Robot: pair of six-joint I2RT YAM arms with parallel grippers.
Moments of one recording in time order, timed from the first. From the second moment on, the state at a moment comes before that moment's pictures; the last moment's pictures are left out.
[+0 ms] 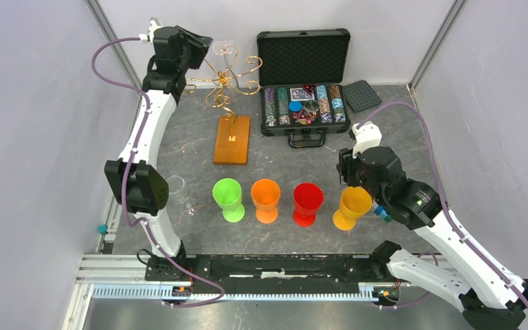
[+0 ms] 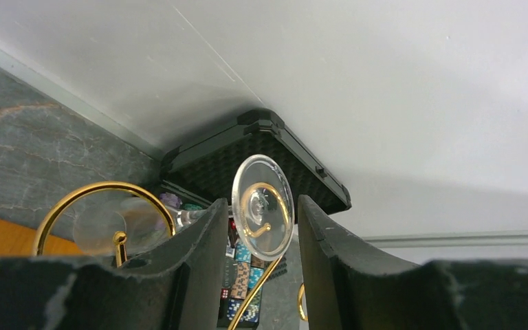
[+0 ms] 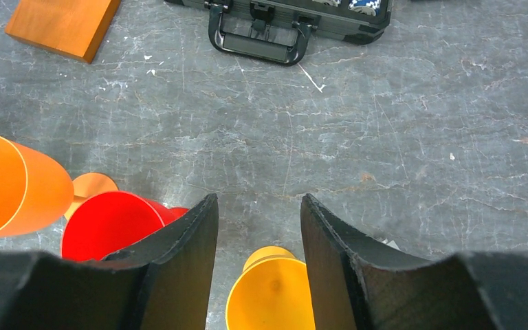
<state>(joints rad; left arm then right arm) -0.13 1.84 1.95 -0.28 -0.01 -1.02 0.70 0.82 1.01 -0.71 0.38 0.20</state>
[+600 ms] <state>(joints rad) -0.21 1.85 1.94 -0.31 -0.22 -1.02 0.70 0.78 0.98 -0.71 0.41 0.20</state>
